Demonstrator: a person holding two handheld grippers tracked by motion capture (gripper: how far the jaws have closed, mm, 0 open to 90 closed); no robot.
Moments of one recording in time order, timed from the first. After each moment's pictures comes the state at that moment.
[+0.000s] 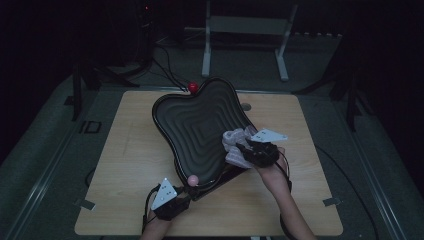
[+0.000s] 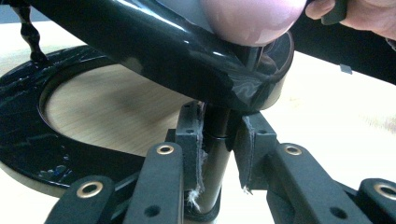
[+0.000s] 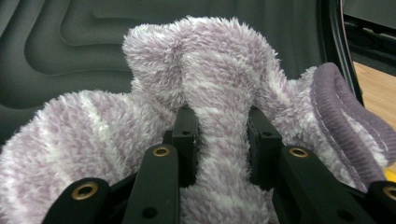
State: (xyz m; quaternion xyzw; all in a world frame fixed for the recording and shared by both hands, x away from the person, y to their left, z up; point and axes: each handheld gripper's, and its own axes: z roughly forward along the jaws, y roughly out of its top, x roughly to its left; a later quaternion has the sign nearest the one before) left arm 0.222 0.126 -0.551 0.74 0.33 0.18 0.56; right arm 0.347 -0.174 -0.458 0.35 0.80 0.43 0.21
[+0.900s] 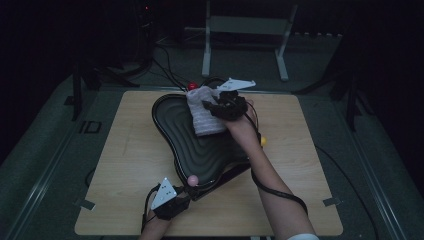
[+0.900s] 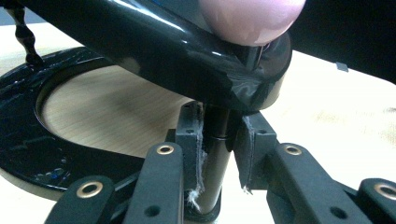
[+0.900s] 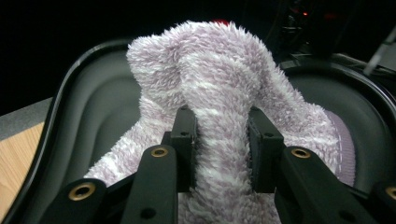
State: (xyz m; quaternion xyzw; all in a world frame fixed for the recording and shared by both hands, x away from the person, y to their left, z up) left arm 0.224 0.127 -0.552 0.74 0.32 0.17 0.56; right arm 0.424 -0.078 -0.360 0.30 0.80 0.49 0.19
